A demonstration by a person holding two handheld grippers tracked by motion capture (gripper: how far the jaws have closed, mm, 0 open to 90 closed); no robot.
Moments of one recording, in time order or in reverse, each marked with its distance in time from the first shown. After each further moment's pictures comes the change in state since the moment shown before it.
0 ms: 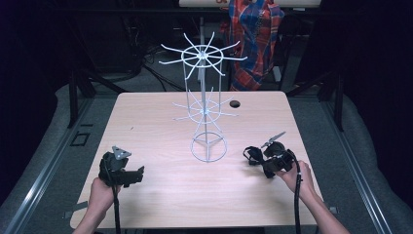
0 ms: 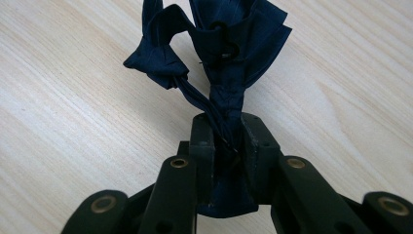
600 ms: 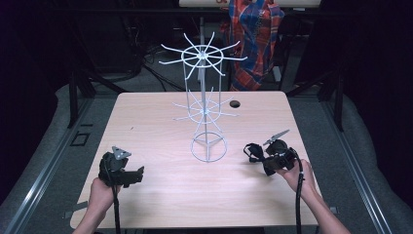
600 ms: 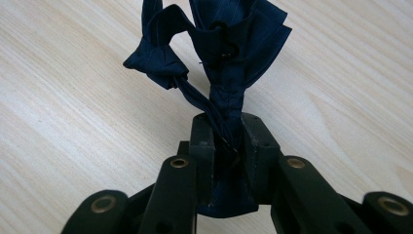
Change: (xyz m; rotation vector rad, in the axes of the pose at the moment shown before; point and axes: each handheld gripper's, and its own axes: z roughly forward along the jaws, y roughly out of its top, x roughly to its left) left arm 0.000 0.000 0.000 0.000 0.000 0.000; right arm -0.002 0.002 -0.011 -0.047 0.006 0.018
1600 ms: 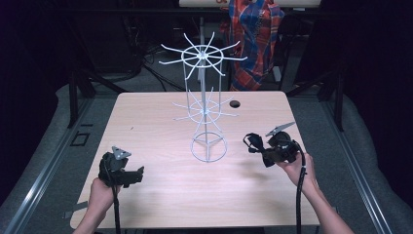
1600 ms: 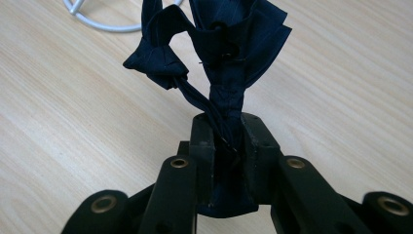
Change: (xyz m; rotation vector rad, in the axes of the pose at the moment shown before) left arm 0.000 0.000 0.000 0.003 0.003 -0.005; right arm -0.006 0.016 -0.022 -0.092 0.002 0.017
